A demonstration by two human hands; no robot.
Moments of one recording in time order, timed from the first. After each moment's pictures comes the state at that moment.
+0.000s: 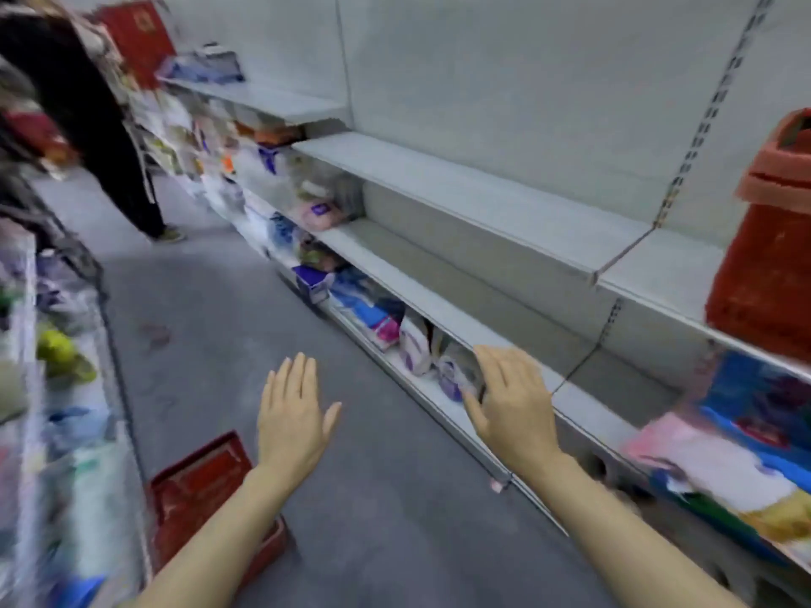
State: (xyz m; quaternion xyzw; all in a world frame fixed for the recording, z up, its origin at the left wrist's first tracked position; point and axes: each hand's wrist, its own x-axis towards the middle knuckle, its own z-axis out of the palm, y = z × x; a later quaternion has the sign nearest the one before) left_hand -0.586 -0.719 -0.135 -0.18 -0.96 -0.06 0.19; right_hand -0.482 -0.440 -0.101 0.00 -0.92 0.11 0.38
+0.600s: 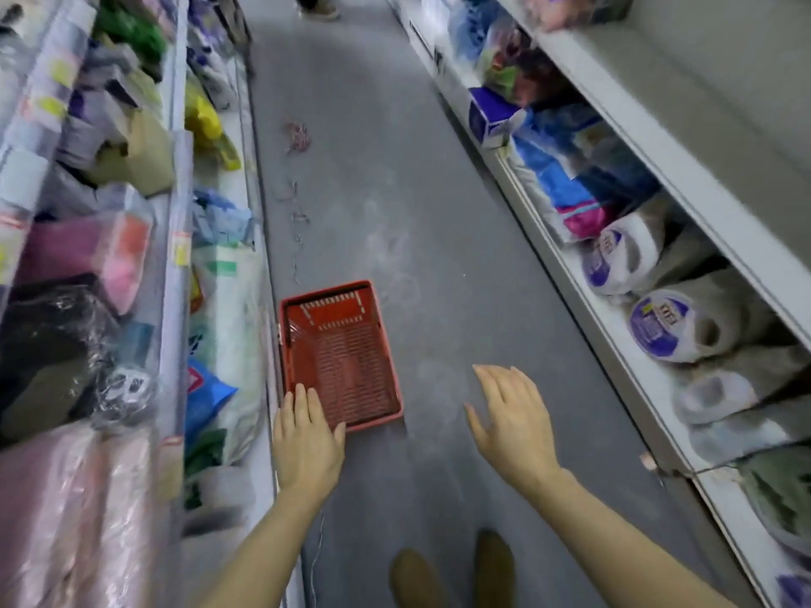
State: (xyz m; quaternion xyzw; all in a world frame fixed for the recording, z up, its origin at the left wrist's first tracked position) left_hand -0.594 -1.009 -0.430 0.19 -0.98 -0.04 -0.05; right_hand -0.650 -0.734 -0.365 0.17 -0.97 0.16 0.09
